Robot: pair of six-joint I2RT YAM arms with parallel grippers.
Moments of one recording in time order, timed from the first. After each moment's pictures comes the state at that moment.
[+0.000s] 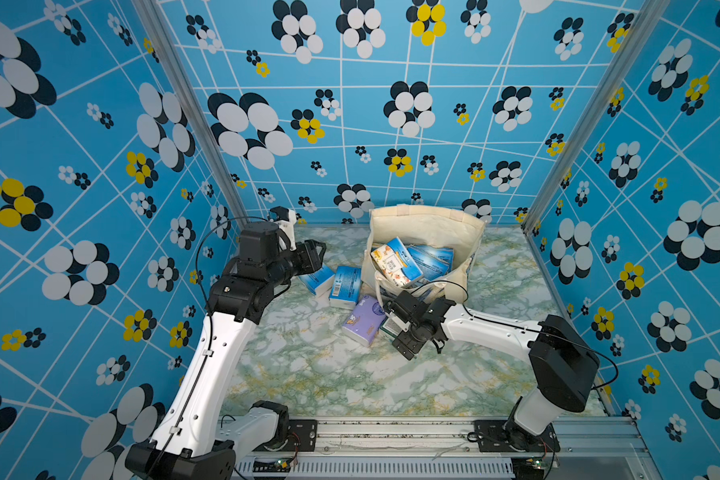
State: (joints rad) left arm -0.20 1.13 1.38 -0.71 0.23 -0.41; right arm 0.88 1.68 1.11 -0.71 0.17 -0.02
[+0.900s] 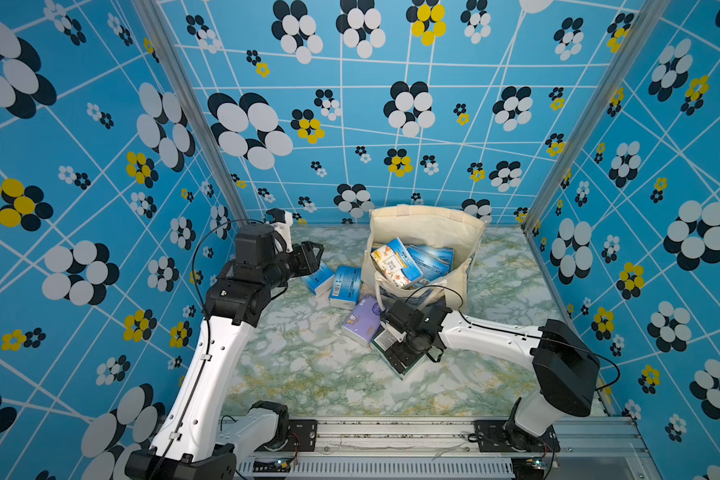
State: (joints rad) left arm -0.17 1.11 1.36 -0.71 0.26 -0.41; right arm 0.96 1.69 1.10 -0.75 0.04 0.21
